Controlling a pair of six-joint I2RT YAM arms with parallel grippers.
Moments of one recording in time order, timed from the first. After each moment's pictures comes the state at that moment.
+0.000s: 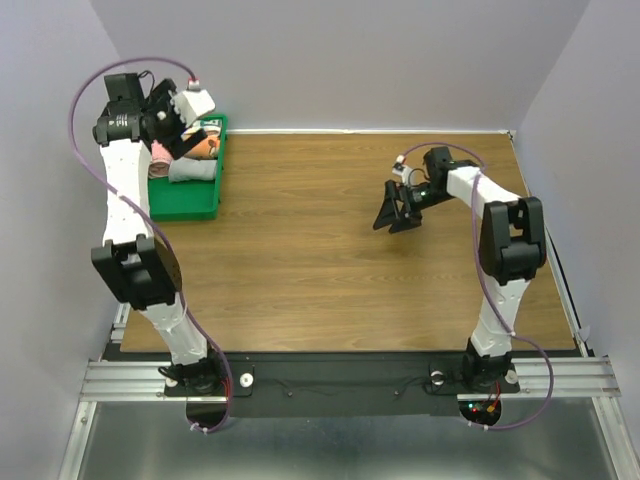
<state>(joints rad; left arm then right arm) 0.22 1.88 2.02 -0.85 0.49 1.24 0.15 2.06 1.53 -0.84 -0.94 -0.06</state>
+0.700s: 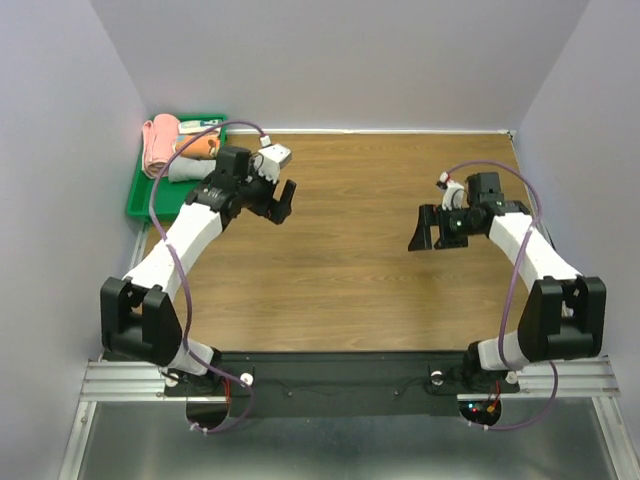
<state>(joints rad) -0.31 1.45 1.26 -0.48 0.29 0.21 0.02 1.45 1.09 -0.72 -0.58 -0.03</state>
